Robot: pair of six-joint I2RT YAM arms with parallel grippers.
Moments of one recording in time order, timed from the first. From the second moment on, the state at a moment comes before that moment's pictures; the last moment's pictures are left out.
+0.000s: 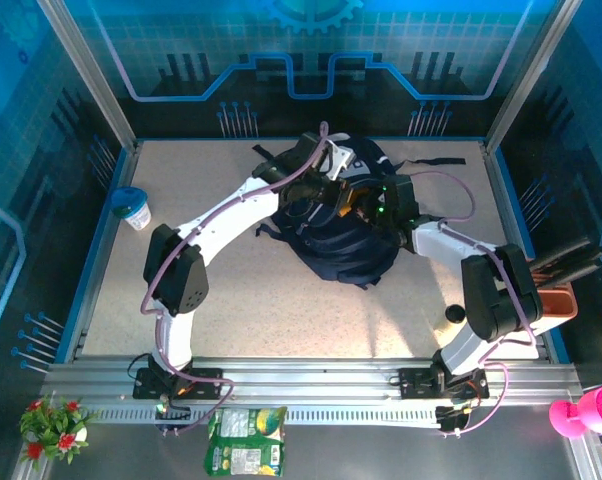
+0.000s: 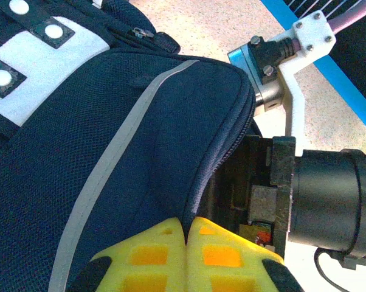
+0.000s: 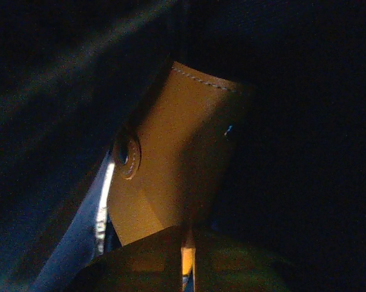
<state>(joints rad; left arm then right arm) -0.62 1.97 1.83 -0.59 0.28 -0.23 0.31 1.63 0.95 0.08 -0.23 1.01</state>
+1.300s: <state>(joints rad) -0.32 1.93 1.34 -0.33 0.49 -0.72 0.34 1.22 0.88 -0.30 -0.08 0.79</state>
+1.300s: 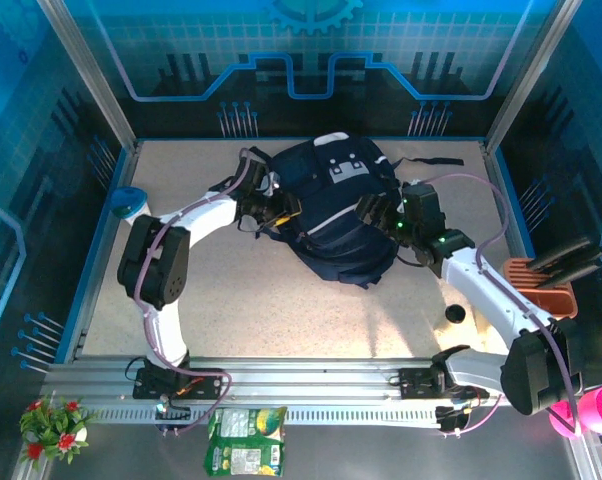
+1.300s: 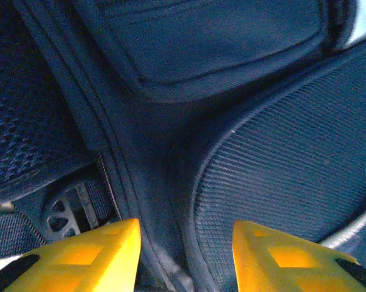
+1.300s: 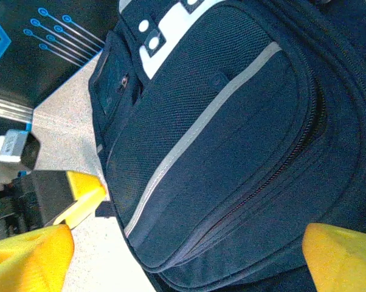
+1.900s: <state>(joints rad) -0.31 2.02 1.42 -0.32 0.61 -0.75 0.37 1.28 0.90 -0.30 -0.10 0.77</state>
